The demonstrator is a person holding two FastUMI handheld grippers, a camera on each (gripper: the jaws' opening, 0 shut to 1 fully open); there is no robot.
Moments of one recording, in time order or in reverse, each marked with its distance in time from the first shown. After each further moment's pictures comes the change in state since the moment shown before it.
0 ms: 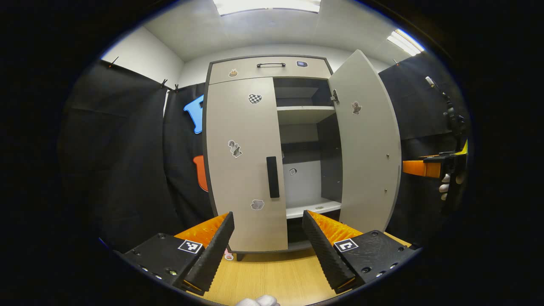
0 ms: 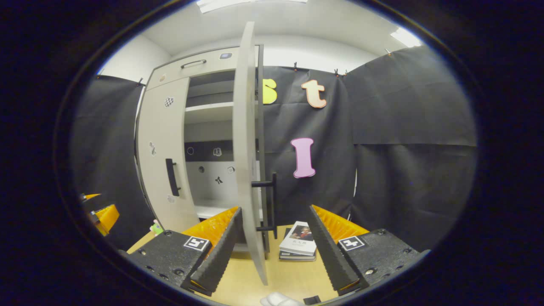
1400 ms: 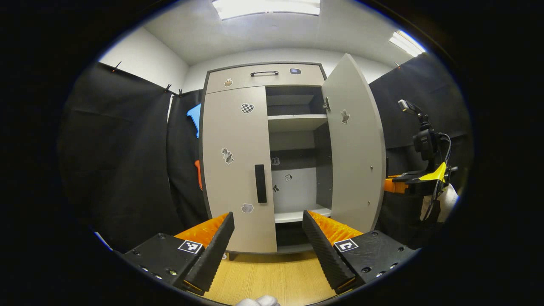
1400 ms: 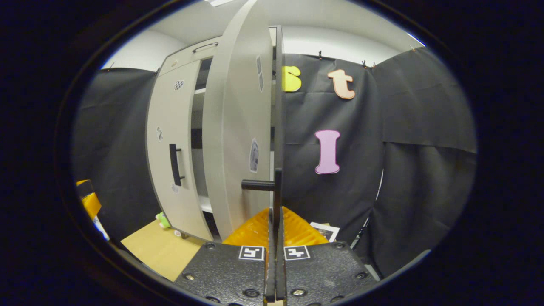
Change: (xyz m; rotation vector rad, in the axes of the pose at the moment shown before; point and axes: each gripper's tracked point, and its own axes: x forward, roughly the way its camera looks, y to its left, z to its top) left arm -0.023 -0.054 0.022 -0.030 -0.033 0.038; right arm 0.086 -0.010 -0.010 -0.062 0.084 0.177
